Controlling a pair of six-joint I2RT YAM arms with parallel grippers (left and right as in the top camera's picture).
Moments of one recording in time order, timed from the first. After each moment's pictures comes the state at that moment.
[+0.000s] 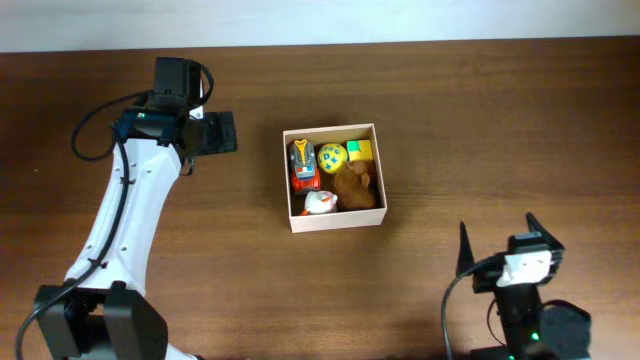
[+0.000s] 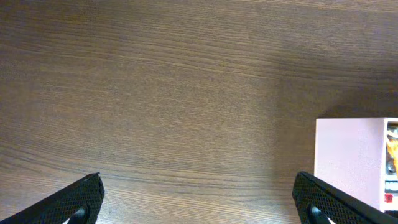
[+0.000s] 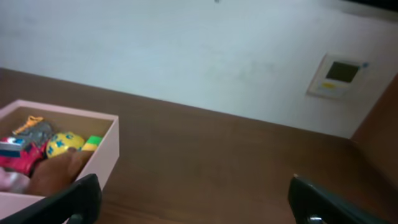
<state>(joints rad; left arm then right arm) -0.10 1.70 1.52 -0.91 -0.15 -0.18 0.09 0.08 0.37 -0.38 0.04 -0.18</state>
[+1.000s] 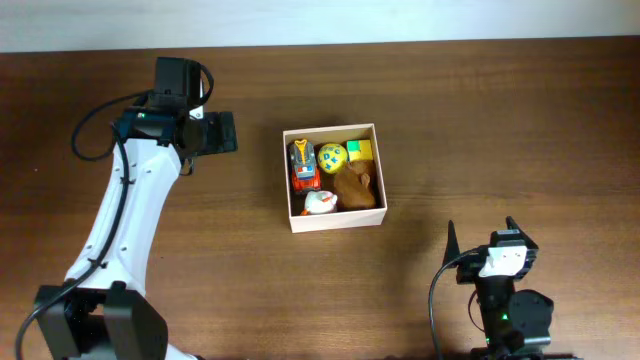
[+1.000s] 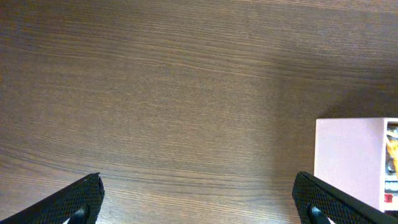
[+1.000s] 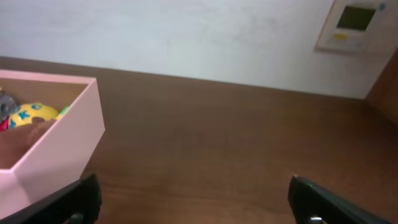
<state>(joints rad) -0.10 1.70 1.52 -0.91 -0.15 -0.18 0.03 0.02 0.05 -0.15 0.04 -0.10</state>
